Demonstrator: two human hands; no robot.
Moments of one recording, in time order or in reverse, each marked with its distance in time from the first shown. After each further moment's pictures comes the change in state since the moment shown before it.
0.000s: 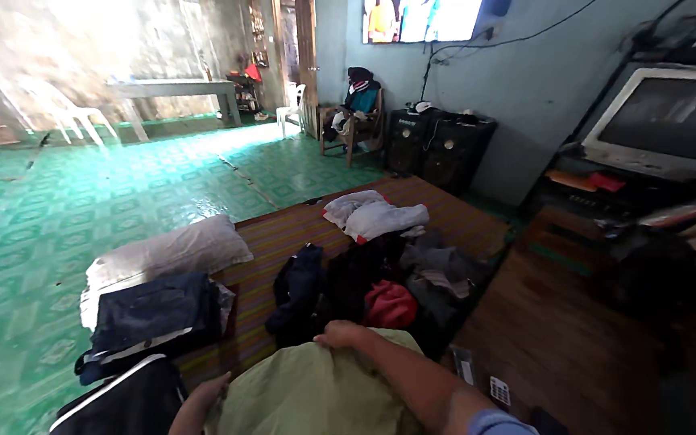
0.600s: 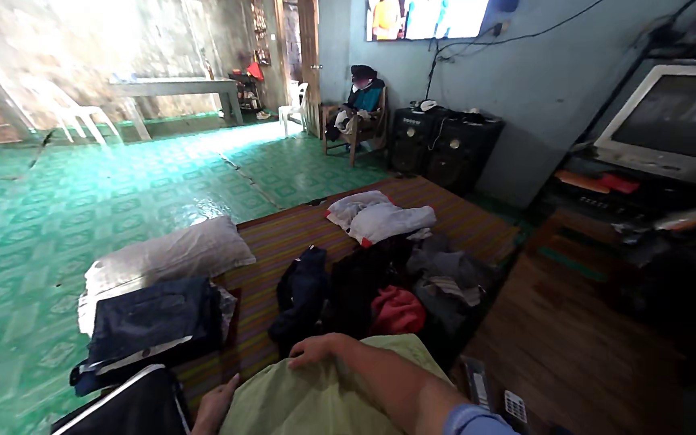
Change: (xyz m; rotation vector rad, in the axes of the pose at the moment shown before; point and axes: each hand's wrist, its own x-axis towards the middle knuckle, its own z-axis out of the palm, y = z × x) left_hand 0.127 -0.047 0.033 -0.180 0.116 0.122; right_hand 0.081 -0.033 0.024 0.091 -0.226 -0.415
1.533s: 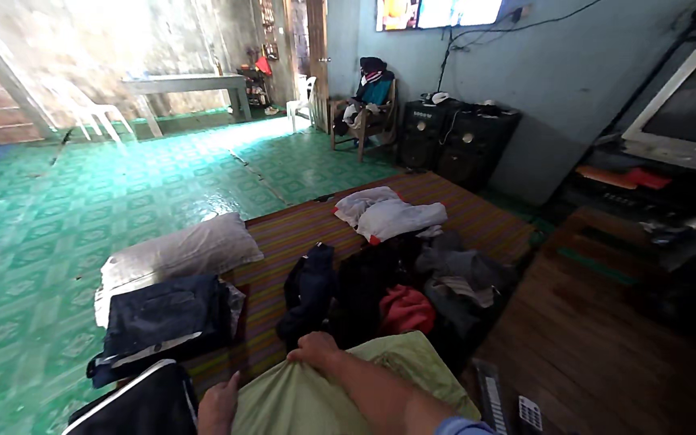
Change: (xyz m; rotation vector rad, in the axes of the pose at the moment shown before) left_hand -0.015 0.011 -0.001 0.325 0.211 0.044; right_hand 0.013 -0.021 0.020 -0.142 0.331 0.267
